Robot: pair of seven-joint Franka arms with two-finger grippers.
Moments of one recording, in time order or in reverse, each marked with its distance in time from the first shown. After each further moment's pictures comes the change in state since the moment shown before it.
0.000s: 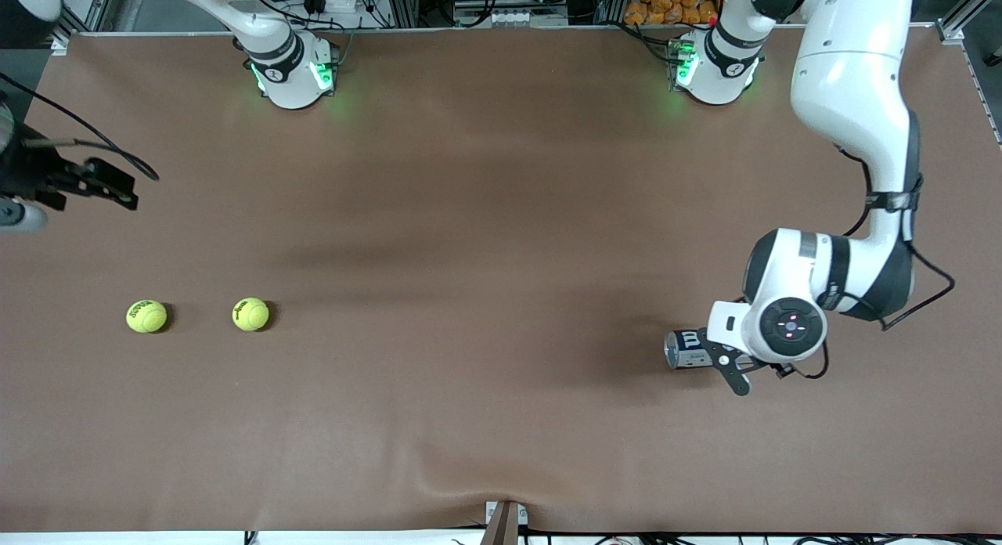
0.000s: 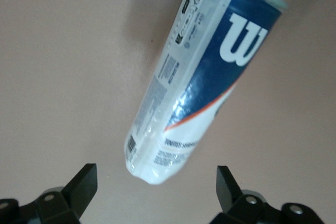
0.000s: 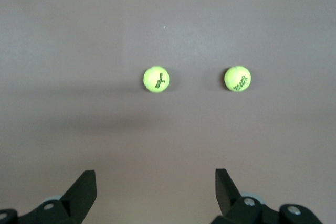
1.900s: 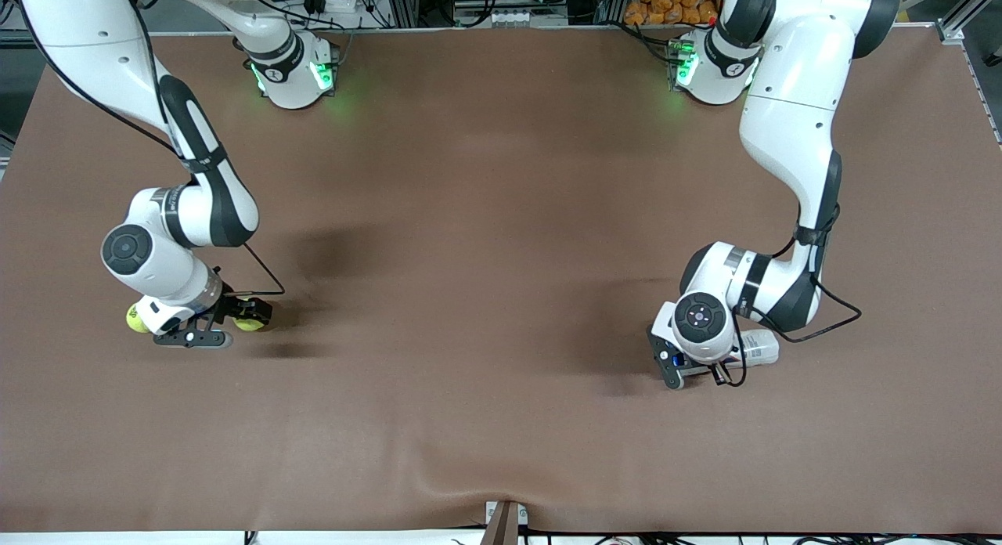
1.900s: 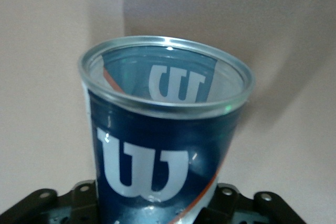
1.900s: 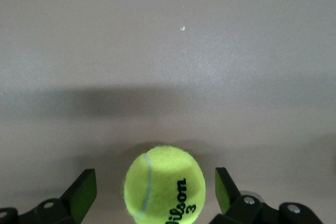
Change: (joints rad) left arm -0.069 0.104 -0.002 -0.057 0.095 0.225 0.002; right arm -0.005 0.431 0.001 -0.419 0.001 0.942 0.072
